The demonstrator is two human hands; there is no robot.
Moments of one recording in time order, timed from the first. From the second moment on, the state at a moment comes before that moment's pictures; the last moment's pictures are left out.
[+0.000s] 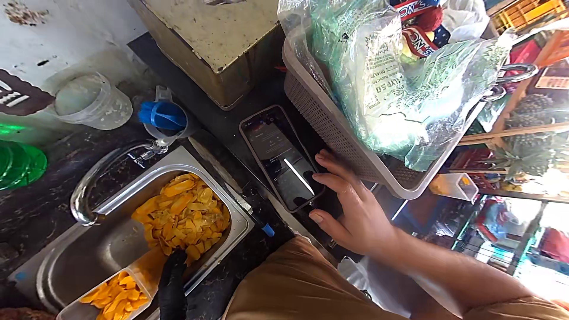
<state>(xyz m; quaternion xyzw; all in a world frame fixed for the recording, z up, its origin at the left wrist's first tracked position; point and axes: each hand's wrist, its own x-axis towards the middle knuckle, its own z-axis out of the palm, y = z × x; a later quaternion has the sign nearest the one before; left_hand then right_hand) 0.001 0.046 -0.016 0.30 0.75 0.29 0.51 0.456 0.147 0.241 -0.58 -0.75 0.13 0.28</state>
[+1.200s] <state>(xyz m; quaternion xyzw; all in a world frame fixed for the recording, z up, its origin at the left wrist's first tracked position) 0.005 0.048 -0.011 0.28 0.76 0.28 0.52 0.456 0.143 0.235 -0.58 -0.77 0.12 0.25</state>
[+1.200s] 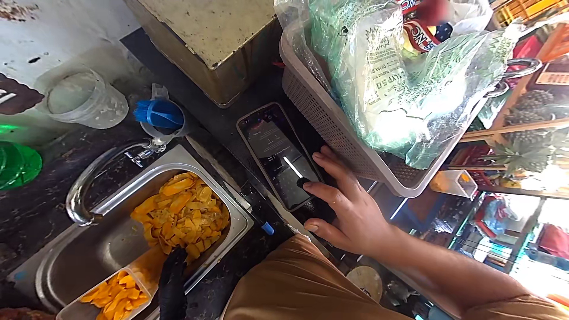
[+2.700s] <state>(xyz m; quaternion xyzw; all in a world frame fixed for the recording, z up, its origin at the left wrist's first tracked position) 0.002 0.048 -0.016 0.28 0.75 0.29 0.52 0.452 0.147 0.236 -0.59 -0.75 0.12 0.28</state>
